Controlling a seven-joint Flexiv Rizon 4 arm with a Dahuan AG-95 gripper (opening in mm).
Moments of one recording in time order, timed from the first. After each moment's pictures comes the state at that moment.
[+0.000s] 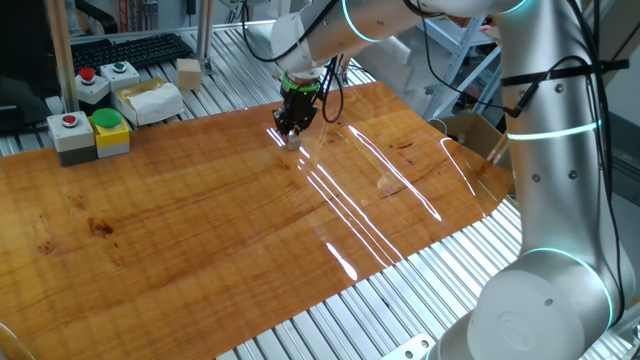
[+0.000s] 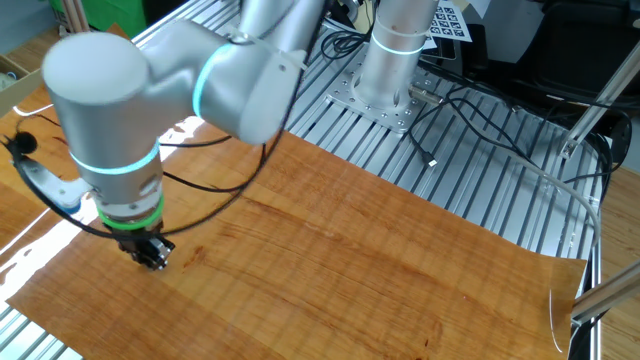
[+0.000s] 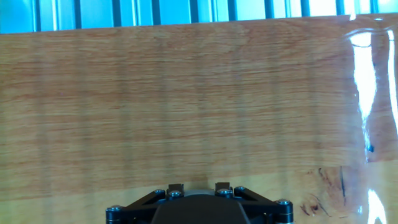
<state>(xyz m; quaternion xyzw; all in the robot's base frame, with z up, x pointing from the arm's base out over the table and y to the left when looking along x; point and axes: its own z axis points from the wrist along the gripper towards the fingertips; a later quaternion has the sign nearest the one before) 0.703 -0.152 0.014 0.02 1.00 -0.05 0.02</state>
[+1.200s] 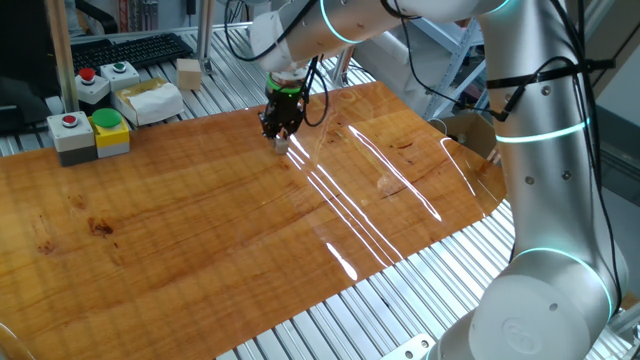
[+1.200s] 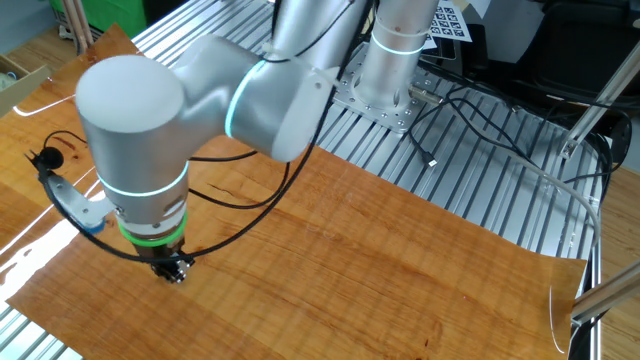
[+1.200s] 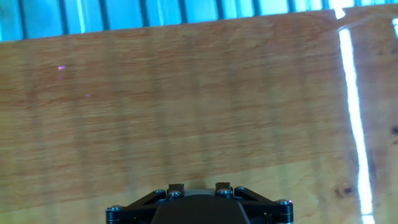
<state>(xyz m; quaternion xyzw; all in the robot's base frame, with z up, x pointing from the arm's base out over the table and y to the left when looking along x) 0.702 -0.111 0.013 0.06 1.00 -0.04 0.01</state>
